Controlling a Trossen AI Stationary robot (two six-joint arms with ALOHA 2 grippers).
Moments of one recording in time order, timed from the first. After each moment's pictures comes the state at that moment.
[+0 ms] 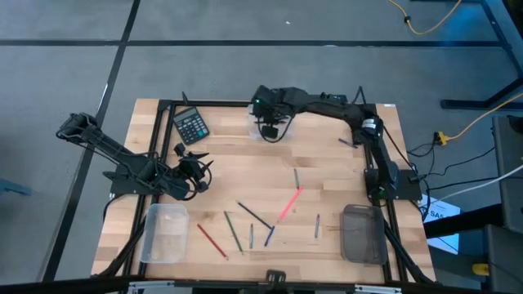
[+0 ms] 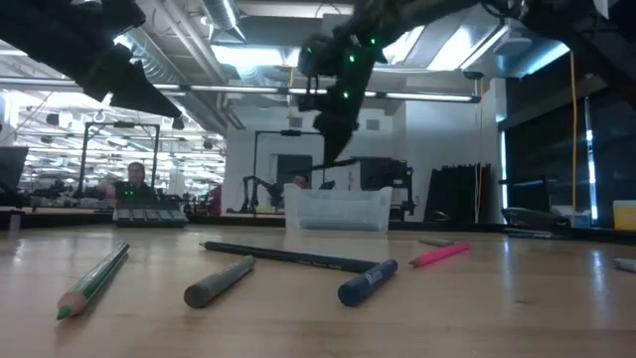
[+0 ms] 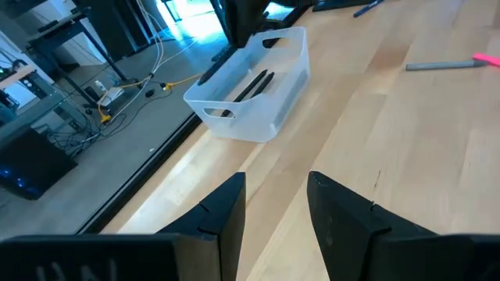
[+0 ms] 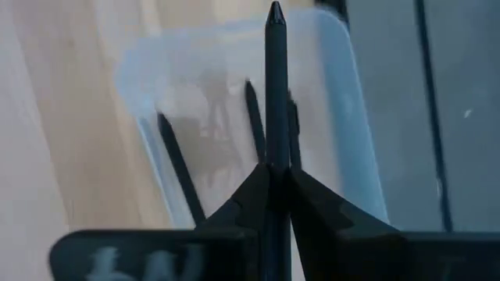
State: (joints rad) left arm -0.47 0.89 0.44 -0.36 -1.09 -0.44; right arm -0.39 2.16 1.94 -0.93 0.22 -0.29
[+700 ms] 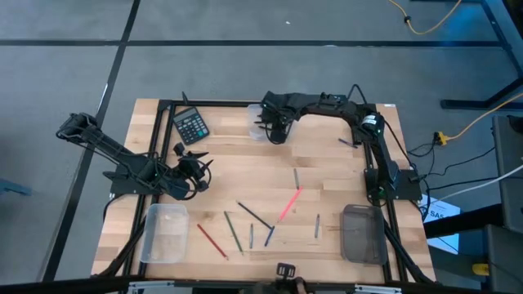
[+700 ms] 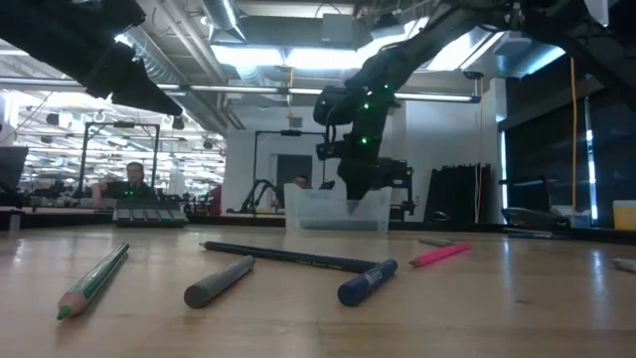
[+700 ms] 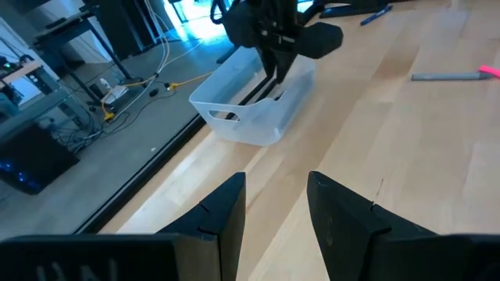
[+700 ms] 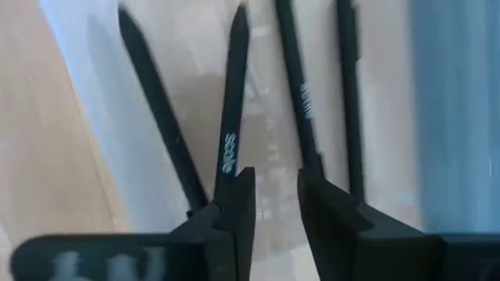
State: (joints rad) left arm -0.47 0.89 0.44 -0.35 -1.11 -0.46; right arm -0.47 2.16 1.70 -0.79 0.14 -0.33
